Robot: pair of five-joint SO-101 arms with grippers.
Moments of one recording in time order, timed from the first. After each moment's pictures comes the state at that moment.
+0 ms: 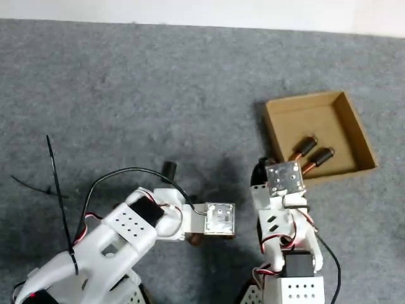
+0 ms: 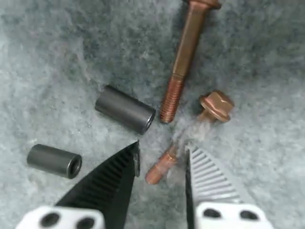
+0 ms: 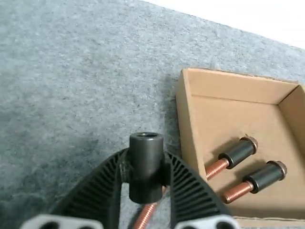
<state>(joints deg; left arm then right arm) 31.3 -37.0 67.6 53.1 -50.3 -6.7 -104.2 95.3 39.7 15.3</state>
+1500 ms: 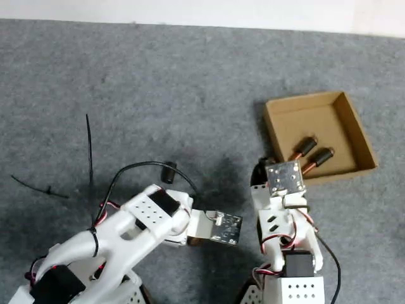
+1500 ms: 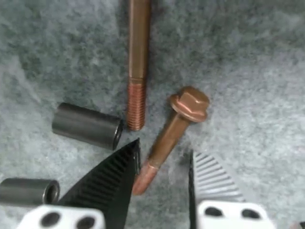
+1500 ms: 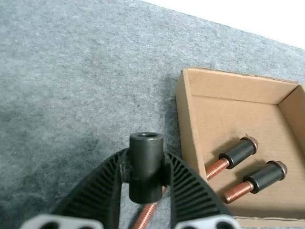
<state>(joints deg) 34.5 -22.3 62.2 53.7 -57.0 -6.7 -104.2 95.3 39.7 15.3</state>
